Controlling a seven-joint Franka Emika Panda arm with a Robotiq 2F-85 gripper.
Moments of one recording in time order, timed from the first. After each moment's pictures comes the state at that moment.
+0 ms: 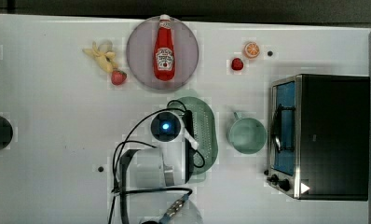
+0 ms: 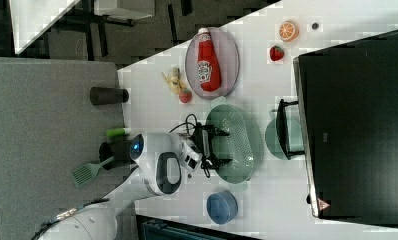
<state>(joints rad) 0.09 0.38 0.03 -2.44 -0.02 1.13 0.83</state>
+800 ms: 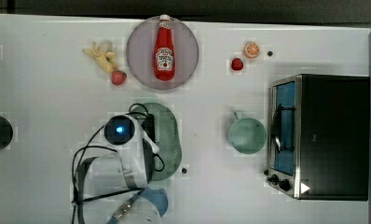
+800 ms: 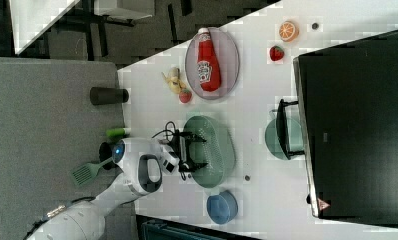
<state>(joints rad) 0.23 0.43 0.13 -2.37 0.08 1.11 0.98</state>
